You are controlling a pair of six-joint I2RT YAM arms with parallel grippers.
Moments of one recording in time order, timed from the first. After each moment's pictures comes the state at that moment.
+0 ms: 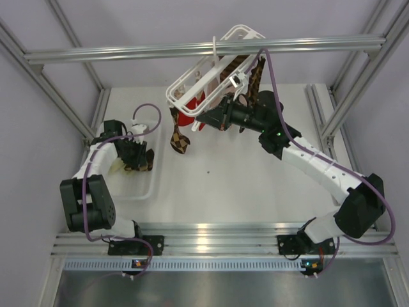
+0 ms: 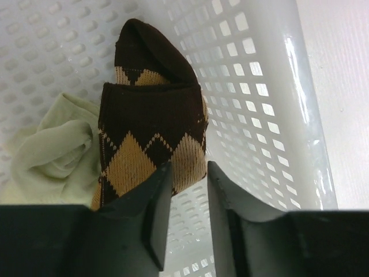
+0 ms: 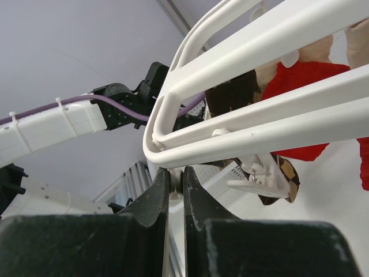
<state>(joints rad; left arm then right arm) 0.16 1.48 0.99 -0.67 0.40 0.46 0.66 1.44 1.28 0.19 -0.50 0.60</state>
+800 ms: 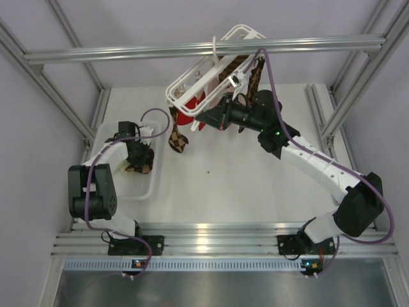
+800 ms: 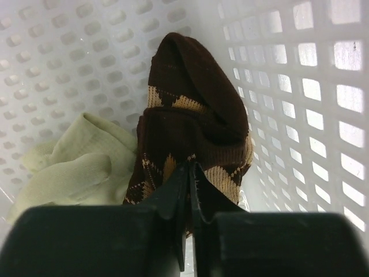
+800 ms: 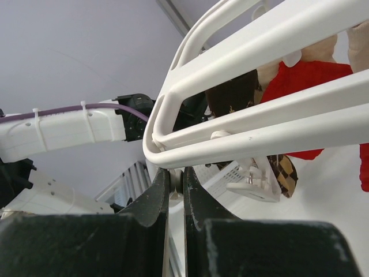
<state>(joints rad) 0.05 1.59 0.95 -0.48 0.14 0.36 0.66 1.45 1.29 0.19 -0.50 0.60</state>
